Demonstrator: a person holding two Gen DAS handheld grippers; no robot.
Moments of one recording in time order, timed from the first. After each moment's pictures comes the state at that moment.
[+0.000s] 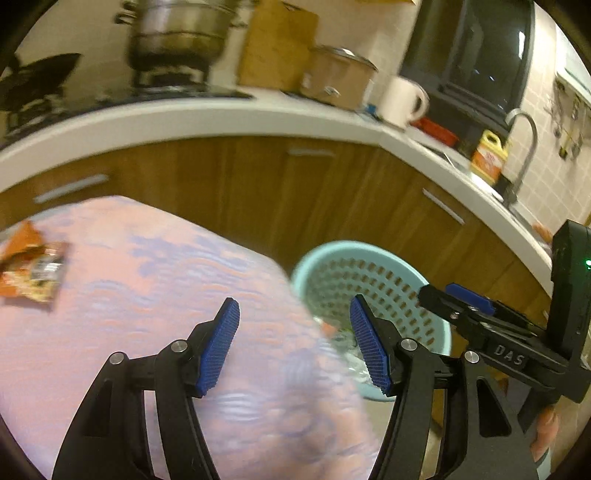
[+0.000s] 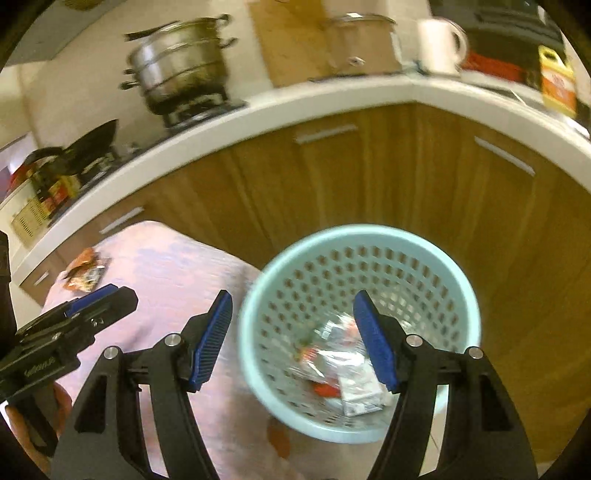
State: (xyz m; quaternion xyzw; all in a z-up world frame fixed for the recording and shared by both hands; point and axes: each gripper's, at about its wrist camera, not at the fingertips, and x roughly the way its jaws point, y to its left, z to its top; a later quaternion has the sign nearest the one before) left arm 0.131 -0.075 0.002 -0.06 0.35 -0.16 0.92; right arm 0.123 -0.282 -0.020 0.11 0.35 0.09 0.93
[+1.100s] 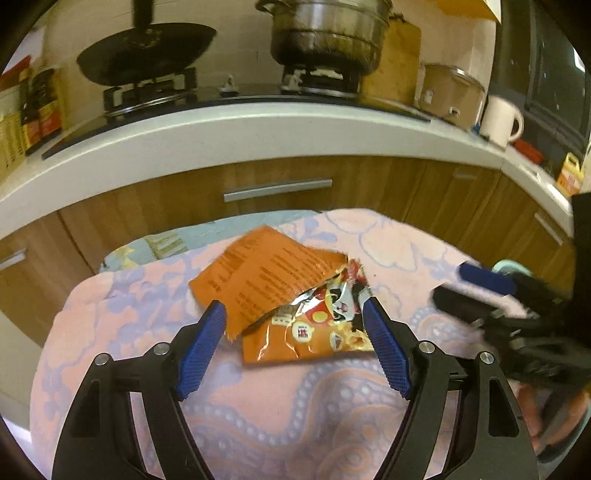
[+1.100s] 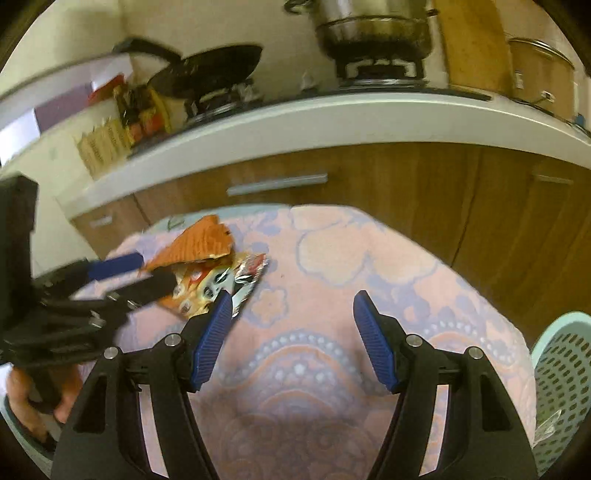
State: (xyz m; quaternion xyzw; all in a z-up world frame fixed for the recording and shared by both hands) left arm 0.179 0.151 -0.008 -0.02 0.37 -0.02 0.93; right arm 0.209 -0.022 -0.032 0.03 0.35 0.27 0.90
